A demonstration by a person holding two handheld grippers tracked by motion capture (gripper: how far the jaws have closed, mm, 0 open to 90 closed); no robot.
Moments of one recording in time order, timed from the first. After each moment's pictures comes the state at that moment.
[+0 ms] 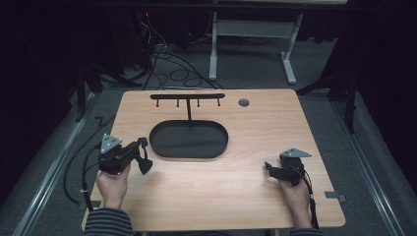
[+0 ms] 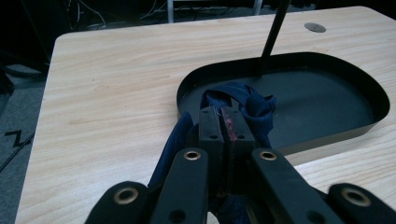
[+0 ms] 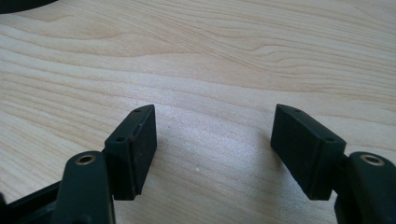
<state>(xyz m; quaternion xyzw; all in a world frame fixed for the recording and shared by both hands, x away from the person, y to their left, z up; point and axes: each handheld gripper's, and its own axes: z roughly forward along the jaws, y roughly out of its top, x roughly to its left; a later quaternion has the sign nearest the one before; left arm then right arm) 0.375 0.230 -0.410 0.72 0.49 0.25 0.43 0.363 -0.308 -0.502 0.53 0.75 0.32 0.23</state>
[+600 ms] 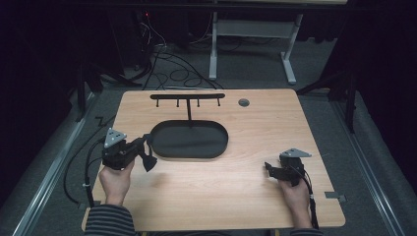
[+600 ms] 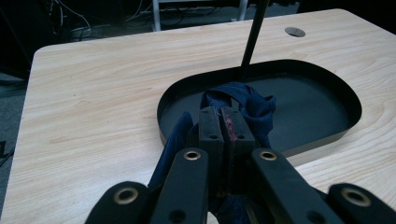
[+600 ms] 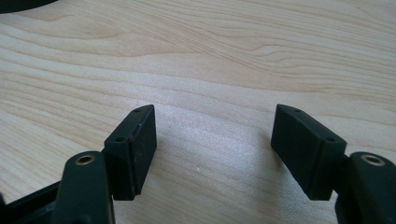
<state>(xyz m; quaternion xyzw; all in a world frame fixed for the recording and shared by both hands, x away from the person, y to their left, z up) 0.381 0.216 -0.394 0.73 0.47 0.23 0.44 0.363 -0.308 -0.502 0.53 0.75 0.32 0.23</state>
